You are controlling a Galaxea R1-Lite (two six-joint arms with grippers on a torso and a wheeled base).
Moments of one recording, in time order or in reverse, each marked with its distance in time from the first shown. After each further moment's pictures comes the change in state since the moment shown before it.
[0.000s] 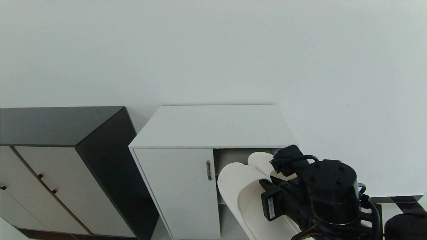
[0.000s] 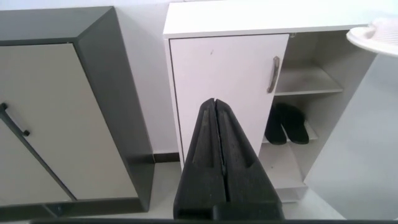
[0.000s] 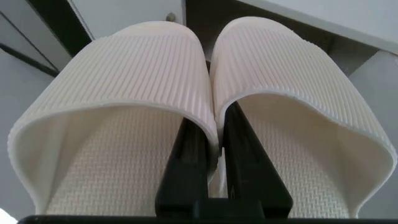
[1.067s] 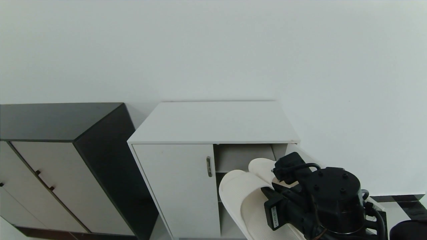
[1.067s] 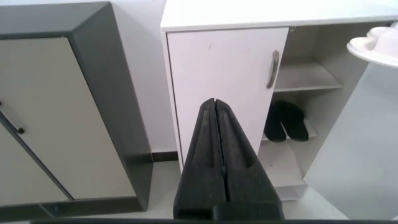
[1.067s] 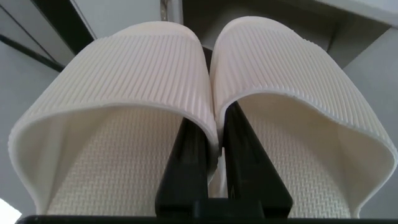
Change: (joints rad) left arm -0.001 0.000 0.000 0.000 -0.003 0.000; right arm 0.004 -0.008 0.050 -0.011 0.024 -0.008
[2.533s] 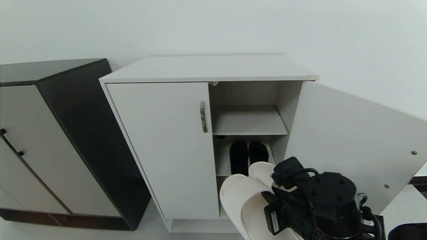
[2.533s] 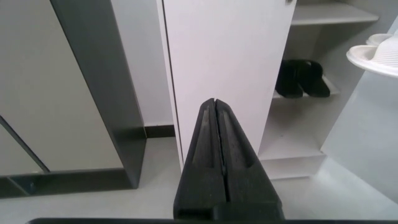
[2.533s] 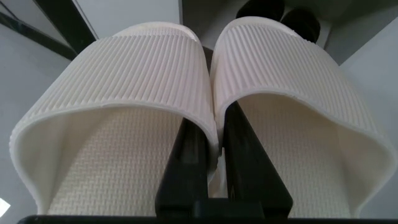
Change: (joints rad) left arm 0.000 0.000 0.000 0.000 0.000 -0.002; right arm 0.007 0.016 0.023 -0.014 0.000 -0.002
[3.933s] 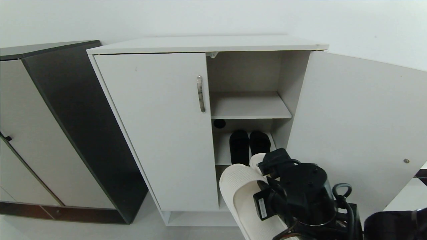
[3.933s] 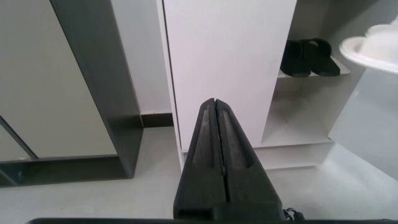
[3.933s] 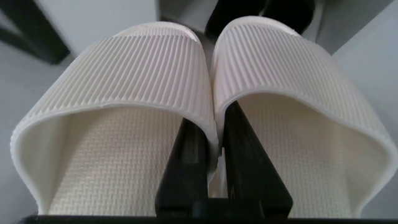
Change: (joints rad) left arm 0.000 0.000 0.000 0.000 0.001 -0.003; right arm 0.020 0.066 -0.162 0.116 -0.155 0.008
